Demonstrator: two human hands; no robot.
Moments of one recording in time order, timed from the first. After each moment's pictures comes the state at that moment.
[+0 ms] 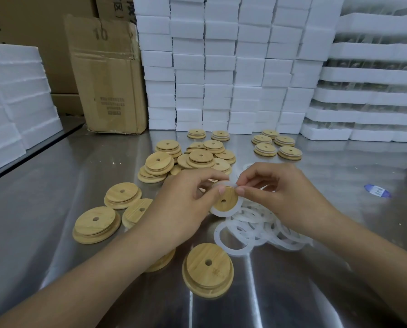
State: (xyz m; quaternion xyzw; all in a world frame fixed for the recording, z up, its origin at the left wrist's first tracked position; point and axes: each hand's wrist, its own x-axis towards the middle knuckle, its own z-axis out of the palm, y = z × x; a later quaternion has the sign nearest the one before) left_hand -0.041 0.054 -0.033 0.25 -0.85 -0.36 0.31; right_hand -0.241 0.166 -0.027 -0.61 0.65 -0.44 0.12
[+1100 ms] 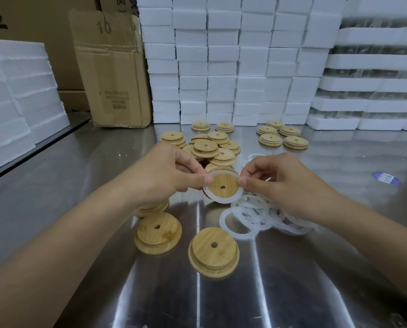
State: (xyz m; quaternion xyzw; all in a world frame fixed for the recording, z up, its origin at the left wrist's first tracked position) left_hand -0.018 0.023 -0.003 0.30 -0.84 -0.41 0.21; right_hand -0.237 0.165 -0.028 -0.60 0.67 -0.40 0.15
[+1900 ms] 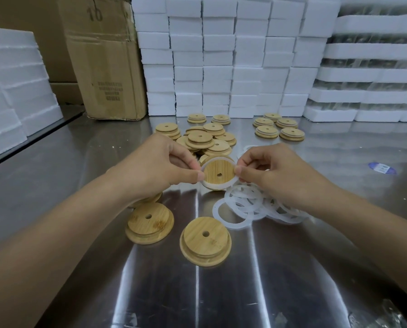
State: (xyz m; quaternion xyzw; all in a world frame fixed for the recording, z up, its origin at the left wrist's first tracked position) left_hand -0.019 0.027 -0.008 0.30 -0.85 -0.37 0.21; right_hand -0.236 0.164 -0.032 -0.57 0.70 -0.41 0.15
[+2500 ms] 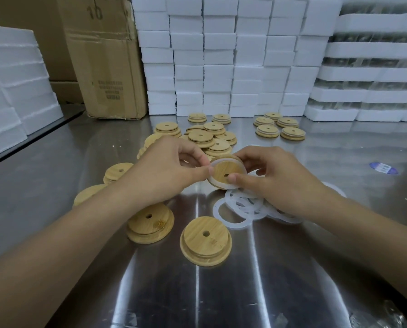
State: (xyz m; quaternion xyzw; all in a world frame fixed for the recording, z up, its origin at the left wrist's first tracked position) left_hand -0.030 0.033 -0.021 0.26 -0.85 -0.37 0.28; right_hand -0.228 0.166 -0.034 -0.62 0.68 -0.38 0.11
